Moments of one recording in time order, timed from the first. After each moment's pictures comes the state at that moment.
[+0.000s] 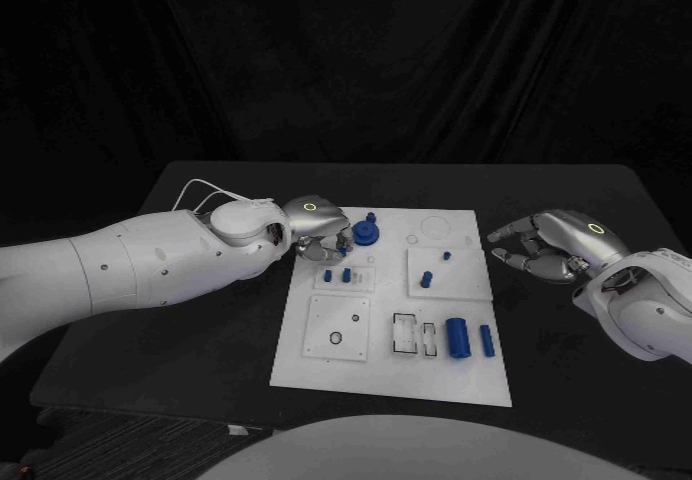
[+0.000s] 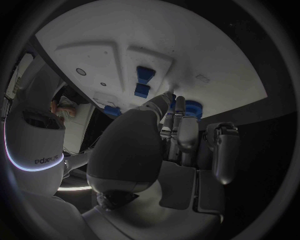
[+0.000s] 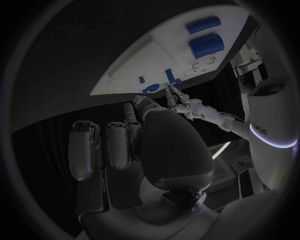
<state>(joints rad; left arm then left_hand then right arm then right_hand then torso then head) 1.23 -0.68 -0.21 1.30 -1.74 -0.28 0.21 1.49 -0.08 0.32 0.09 0.17 1.08 0.09 0.08 0.30 1.13 0.03 0.20 0.27 1.34 -0.01 1.33 1.03 0.03 1.47 0.10 1.49 1.31 1.21 -1.14 -0.25 1.69 -1.53 -0.60 -0.04 1.42 -0.03 0.21 0.22 0.43 0.96 0.08 0.08 0.12 1.46 -0.02 1.35 1.36 1.47 -0.09 1.43 1.22 0.04 1.47 0.02 1.47 1.31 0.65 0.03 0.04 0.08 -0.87</state>
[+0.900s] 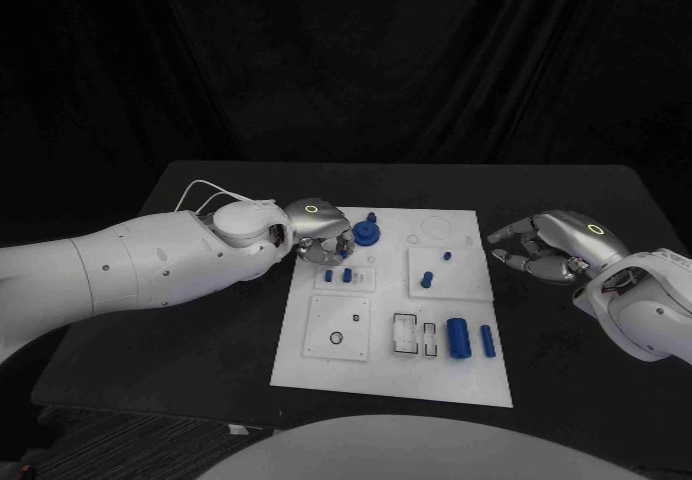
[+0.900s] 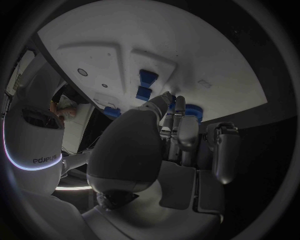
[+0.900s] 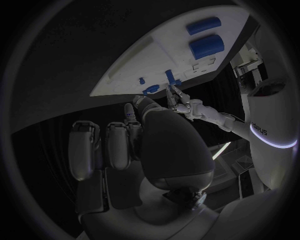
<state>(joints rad) 1.23 -0.69 -0.21 1.31 -1.74 -0.25 0.20 1.48 -0.09 0.32 0.09 0.15 1.07 0.08 0.08 0.29 1.14 0.03 0.19 0.27 1.33 -0.02 1.32 1.02 0.03 1.47 0.10 1.48 1.31 1.21 -1.13 -0.25 1.68 -1.53 -0.60 -0.04 1.42 -0.03 0.21 0.22 0.43 0.96 0.08 0.08 0.12 1.46 -0.02 1.34 1.36 1.47 -0.09 1.43 1.22 0.04 1.47 0.02 1.47 1.31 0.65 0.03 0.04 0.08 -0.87</state>
